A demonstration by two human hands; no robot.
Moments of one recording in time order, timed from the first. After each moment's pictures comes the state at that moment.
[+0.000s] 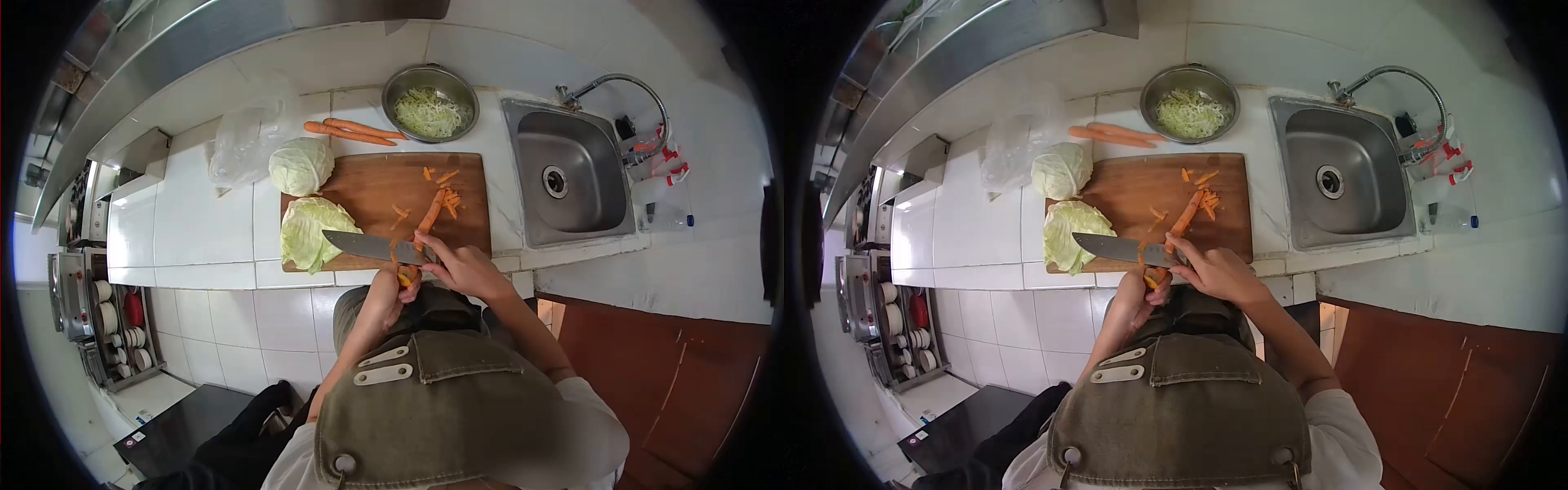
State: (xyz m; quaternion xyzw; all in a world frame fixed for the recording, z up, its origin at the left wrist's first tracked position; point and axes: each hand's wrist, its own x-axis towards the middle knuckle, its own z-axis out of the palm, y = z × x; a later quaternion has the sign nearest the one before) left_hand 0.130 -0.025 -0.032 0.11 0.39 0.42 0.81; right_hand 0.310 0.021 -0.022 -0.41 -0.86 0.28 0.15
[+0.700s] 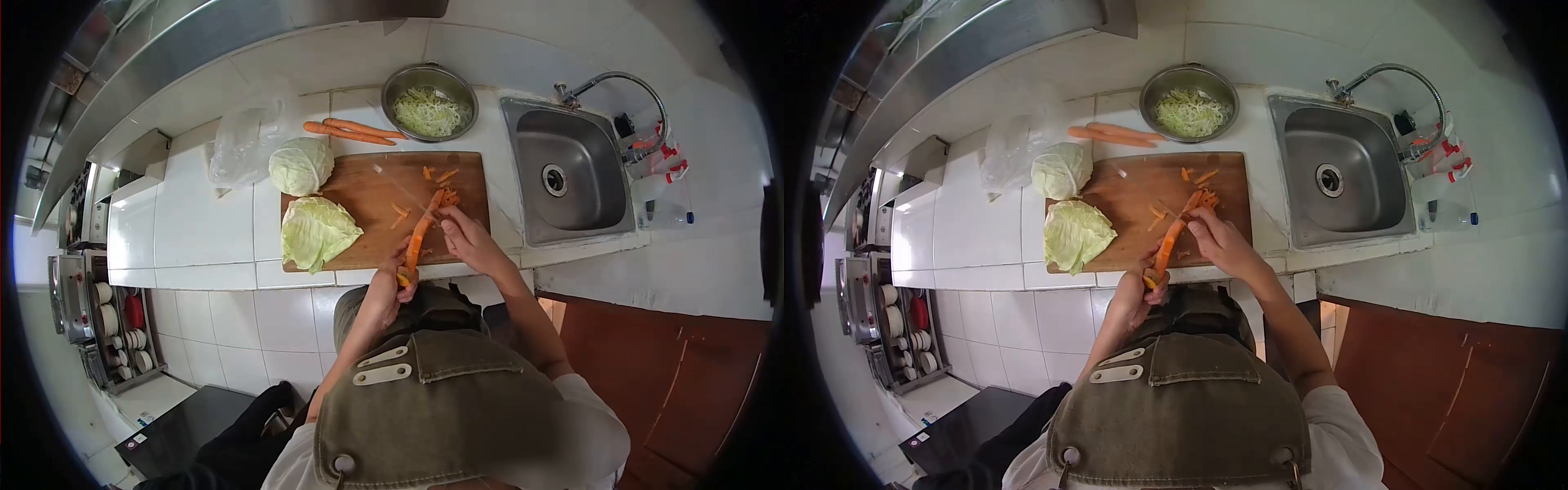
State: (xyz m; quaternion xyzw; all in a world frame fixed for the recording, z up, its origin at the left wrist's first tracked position) left_hand 0.128 -0.021 -0.024 0.12 0.43 0.41 0.80; right_hand 0.318 0.052 -0.020 -0.48 -0.66 0.53 0.23
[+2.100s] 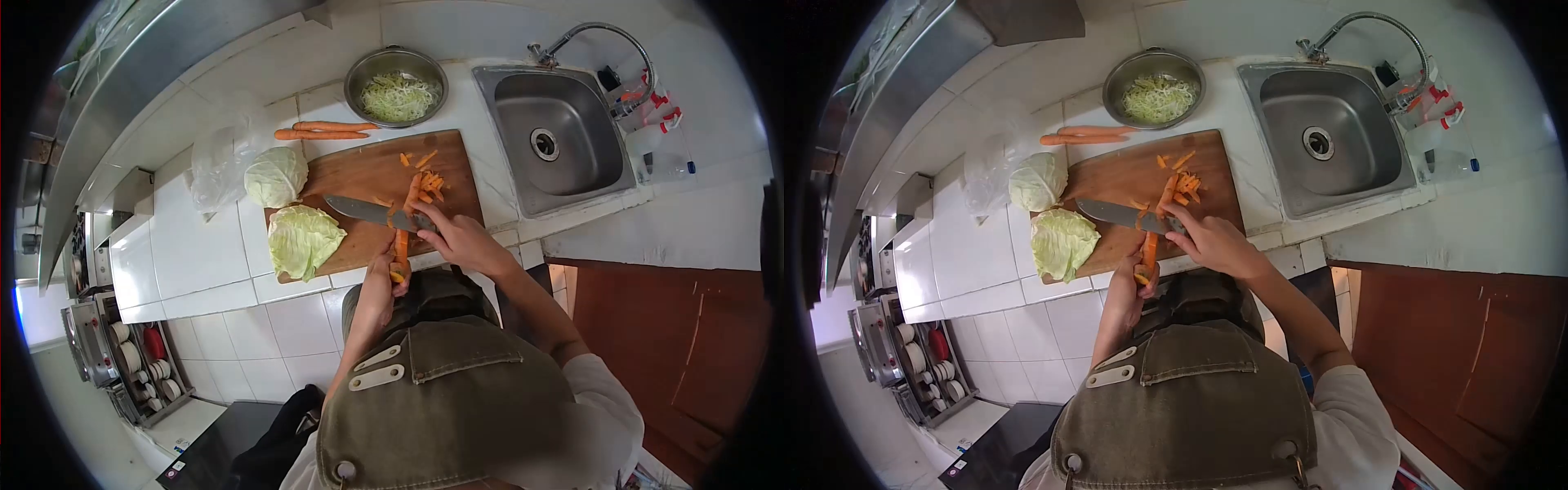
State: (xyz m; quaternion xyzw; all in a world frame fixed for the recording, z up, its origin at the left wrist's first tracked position) left_hand 0.134 -0.019 -0.024 0.18 0.47 0.40 0.77; right_hand 0.319 0.034 -0.024 -0.49 -0.79 0.34 0.16
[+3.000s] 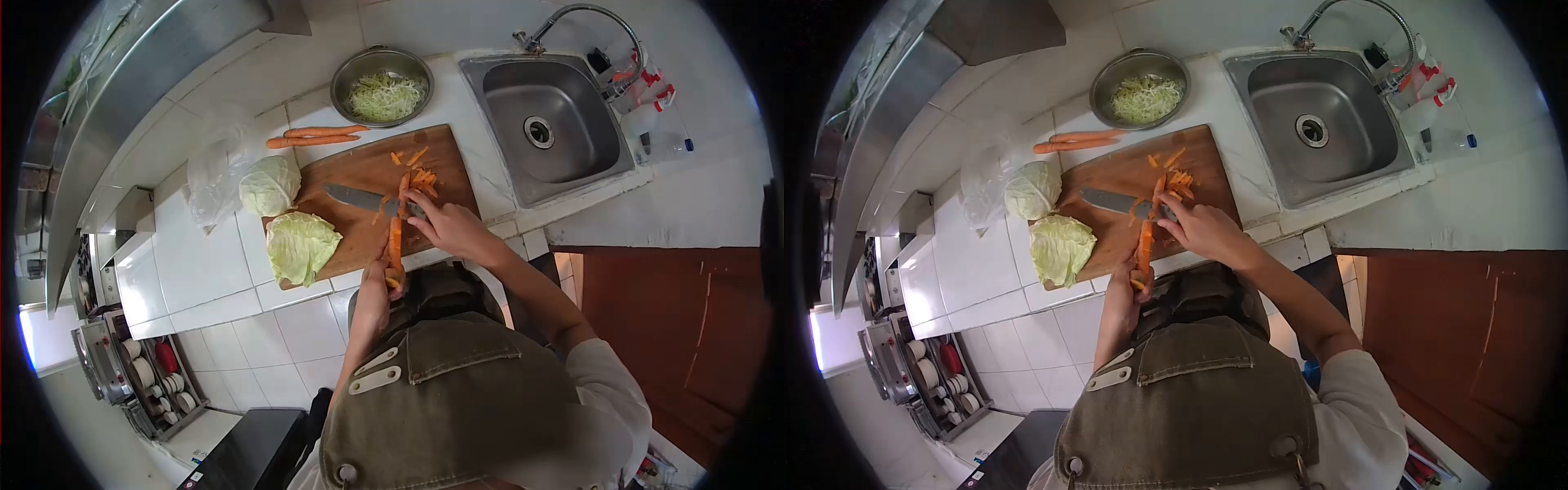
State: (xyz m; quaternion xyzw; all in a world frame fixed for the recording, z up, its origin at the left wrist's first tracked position) left_hand 0.132 -0.025 -0.013 0.23 0.50 0.38 0.75; right_hand 0.318 0.047 -0.043 -0.53 -0.78 0.28 0.16
